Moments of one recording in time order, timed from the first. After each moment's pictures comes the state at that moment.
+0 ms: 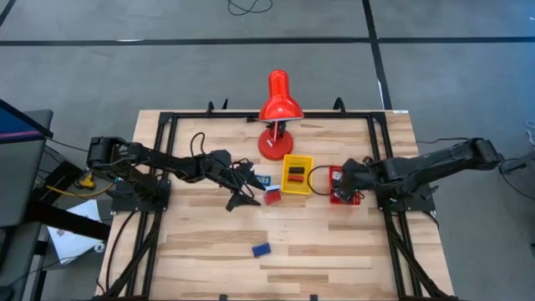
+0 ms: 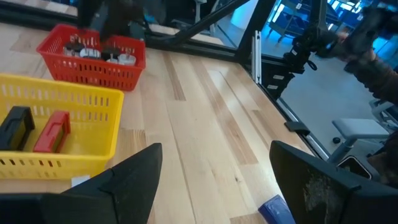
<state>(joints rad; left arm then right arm) 0.09 1.50 0.60 0.58 0.44 -0.15 0.16 0.97 0.57 -0.88 0.41 0.80</state>
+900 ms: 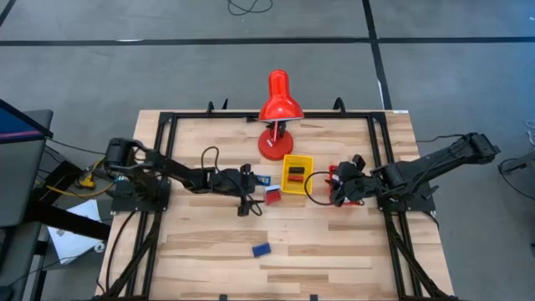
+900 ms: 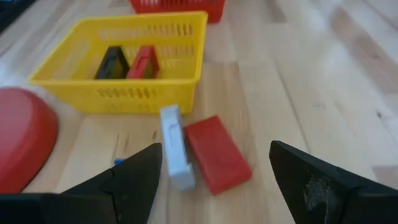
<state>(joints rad) -0.03 1.66 0.60 0.54 -0.08 0.07 0.32 0.97 0.61 -0.60 0.66 0.67</state>
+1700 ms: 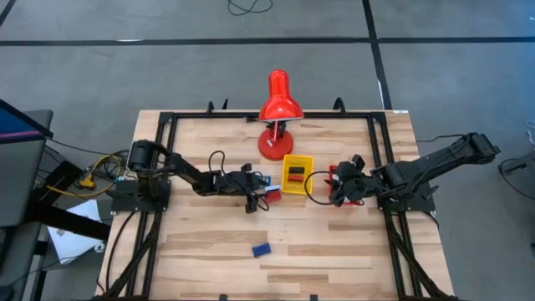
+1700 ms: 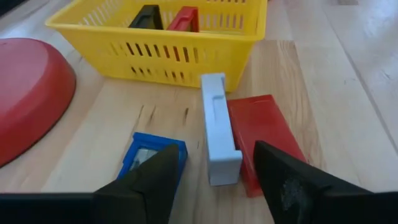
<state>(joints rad) -0.01 1.89 0.60 0.77 -0.19 -0.02 0.32 0.97 0.61 -0.59 0.66 0.67</state>
